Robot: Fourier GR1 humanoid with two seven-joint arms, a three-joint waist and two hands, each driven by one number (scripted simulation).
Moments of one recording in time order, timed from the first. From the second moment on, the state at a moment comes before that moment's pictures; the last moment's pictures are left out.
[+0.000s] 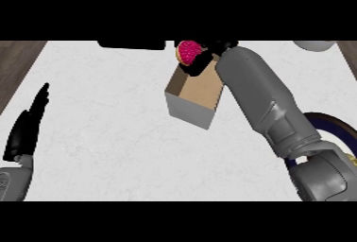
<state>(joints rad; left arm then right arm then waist) -0.17 0.41 0.07 -1.30 -0.17 0.15 0.06 -1.35 -0.07 -0.12 -0.23 0.73 -0.03 -0.42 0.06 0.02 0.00</state>
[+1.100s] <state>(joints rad) -0.19 0.39 0.07 -1.31 -0.18 0.13 0.06 -1.33 -0.06 -0.34 -0.19 0.52 -0.06 -0.50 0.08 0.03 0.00</state>
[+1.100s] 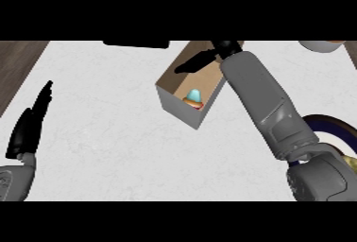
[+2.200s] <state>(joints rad) -0.19 0.39 0.08 -1.33 -0.19 0.13 0.07 -1.19 -0.54 -0.46 -0.15 0.42 0.32 -0.63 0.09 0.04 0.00</state>
